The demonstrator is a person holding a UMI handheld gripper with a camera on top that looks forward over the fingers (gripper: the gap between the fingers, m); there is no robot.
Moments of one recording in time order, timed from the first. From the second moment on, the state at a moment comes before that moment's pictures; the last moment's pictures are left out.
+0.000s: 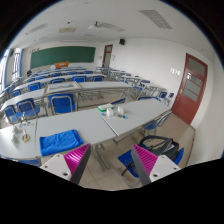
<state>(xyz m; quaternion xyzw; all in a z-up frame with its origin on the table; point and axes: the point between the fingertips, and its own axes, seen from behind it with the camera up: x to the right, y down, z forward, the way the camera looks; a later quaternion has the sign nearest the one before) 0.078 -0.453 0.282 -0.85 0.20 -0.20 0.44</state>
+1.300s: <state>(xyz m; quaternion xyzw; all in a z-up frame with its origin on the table) -0.192 -0.144 -0.014 -0.91 -0.10 -0.05 0.40</state>
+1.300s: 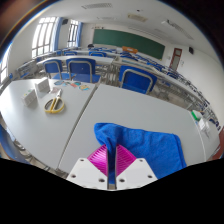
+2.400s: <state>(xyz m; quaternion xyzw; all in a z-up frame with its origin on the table) -0.015 -0.162 0.105 -0.90 -0.03 -0.07 0.42</state>
